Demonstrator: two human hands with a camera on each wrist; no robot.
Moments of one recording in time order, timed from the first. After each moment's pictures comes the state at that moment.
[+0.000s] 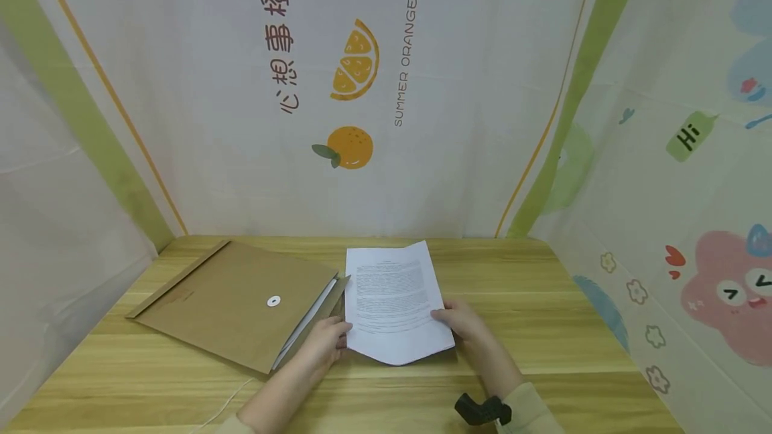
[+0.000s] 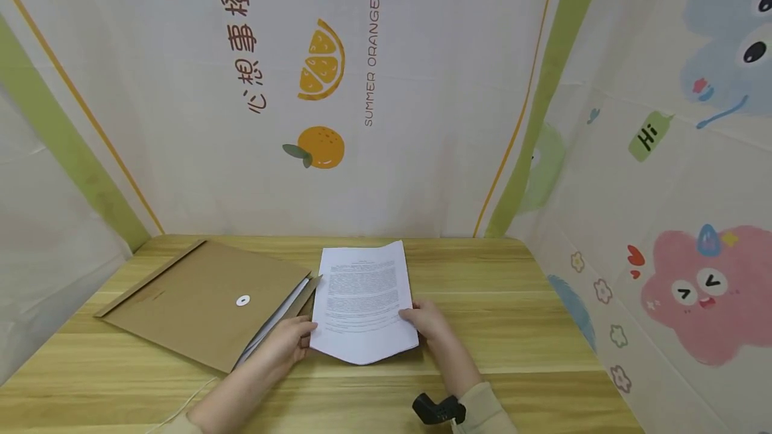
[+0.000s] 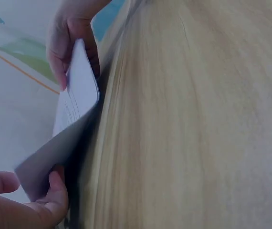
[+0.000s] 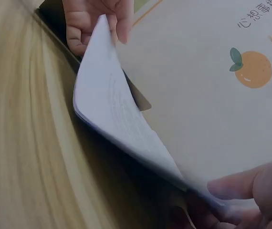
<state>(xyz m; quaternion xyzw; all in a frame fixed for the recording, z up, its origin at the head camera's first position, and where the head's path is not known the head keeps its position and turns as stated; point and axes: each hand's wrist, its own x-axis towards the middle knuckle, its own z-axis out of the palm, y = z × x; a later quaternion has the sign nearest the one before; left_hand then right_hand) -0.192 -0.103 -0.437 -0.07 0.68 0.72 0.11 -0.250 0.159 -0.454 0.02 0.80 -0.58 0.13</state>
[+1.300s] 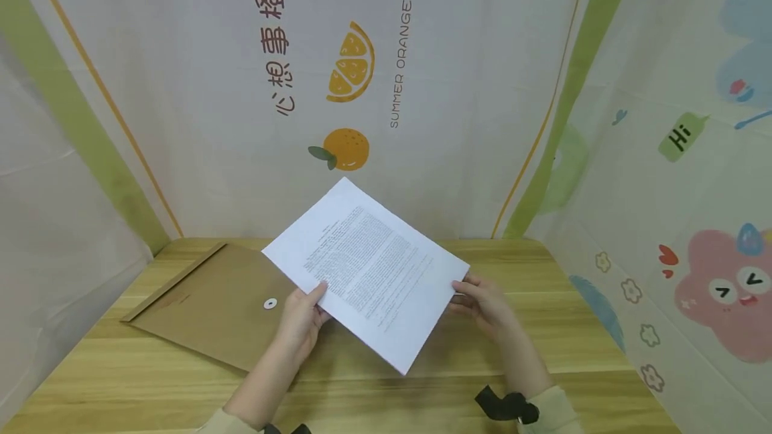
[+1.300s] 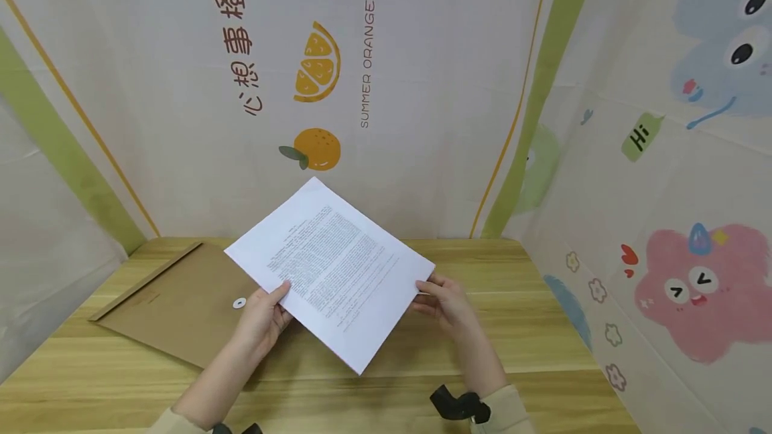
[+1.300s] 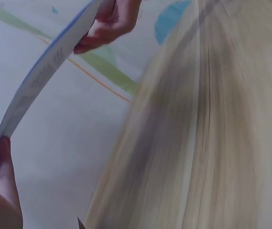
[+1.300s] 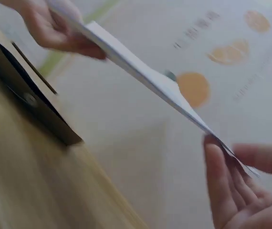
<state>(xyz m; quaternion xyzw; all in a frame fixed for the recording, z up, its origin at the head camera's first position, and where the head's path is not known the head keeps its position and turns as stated) -0.208 -0.120 -0.403 -0.05 0.53 0.85 -0.02 -0.239 0.195 -0.399 -0.05 0.60 -0.79 0.11</state>
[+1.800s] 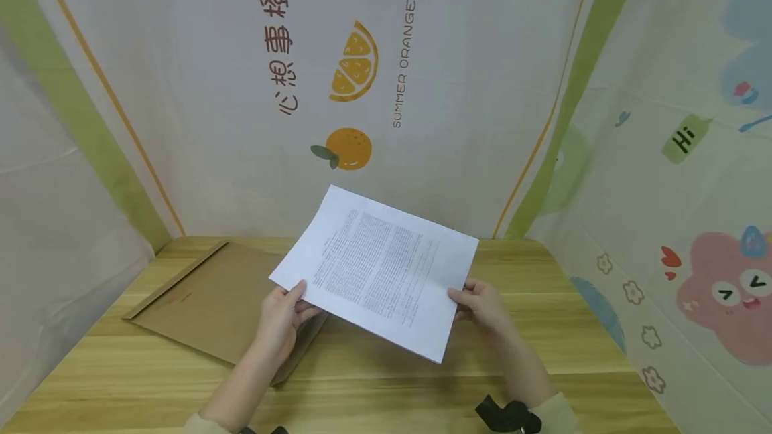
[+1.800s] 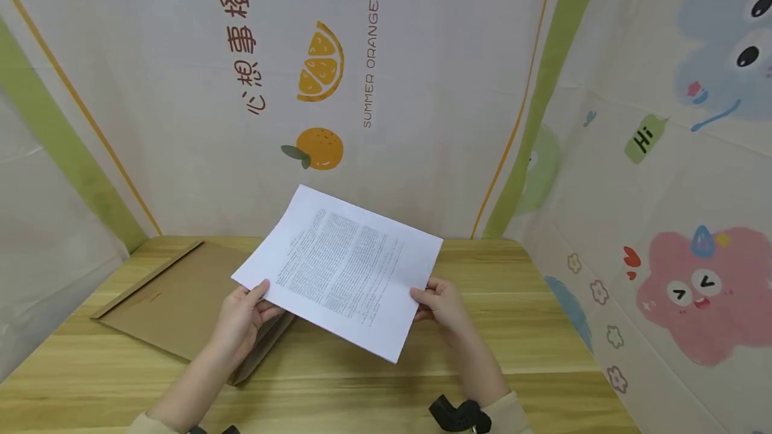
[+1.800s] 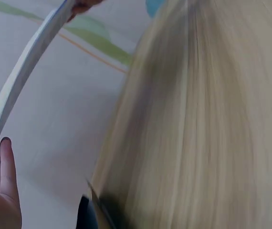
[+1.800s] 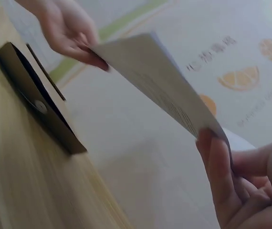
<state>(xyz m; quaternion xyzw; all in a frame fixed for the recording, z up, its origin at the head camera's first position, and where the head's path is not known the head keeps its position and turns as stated) -0.201 -0.153 -0.403 -0.06 0.57 0.82 -0.05 -0.226 0.183 -0.391 -0.07 0.70 -0.71 0.07</state>
